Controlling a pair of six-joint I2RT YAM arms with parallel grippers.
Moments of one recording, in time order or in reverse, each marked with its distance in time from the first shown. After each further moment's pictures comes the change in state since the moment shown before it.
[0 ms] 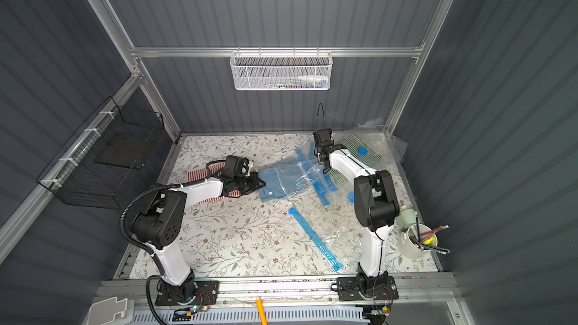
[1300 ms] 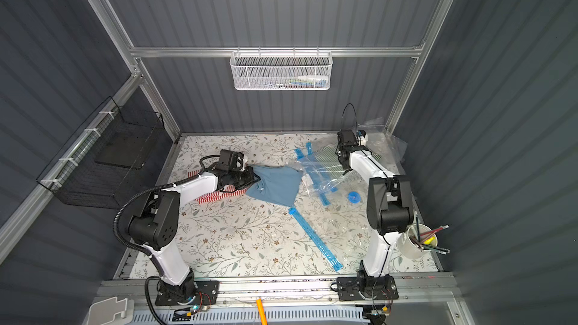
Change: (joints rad) left arm 0.058 -0.018 0.089 -0.110 -0.014 0.057; right arm -0.188 -0.091 -0.096 -0.055 0.239 0.042
